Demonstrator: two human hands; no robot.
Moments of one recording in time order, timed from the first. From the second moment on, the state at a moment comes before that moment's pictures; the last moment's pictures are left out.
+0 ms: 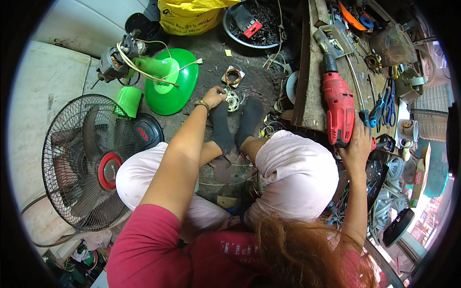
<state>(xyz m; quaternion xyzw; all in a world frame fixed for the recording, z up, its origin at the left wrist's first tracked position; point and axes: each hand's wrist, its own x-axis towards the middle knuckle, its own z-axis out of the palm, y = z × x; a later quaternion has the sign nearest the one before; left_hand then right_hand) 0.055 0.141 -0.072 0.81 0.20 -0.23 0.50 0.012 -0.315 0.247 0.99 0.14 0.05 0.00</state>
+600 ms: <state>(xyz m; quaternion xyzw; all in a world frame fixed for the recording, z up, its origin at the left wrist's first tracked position) 0.065 0.132 -0.063 0.71 0.22 -0.29 0.60 0.012 -0.315 0.245 0.99 0.13 0.07 0.01</state>
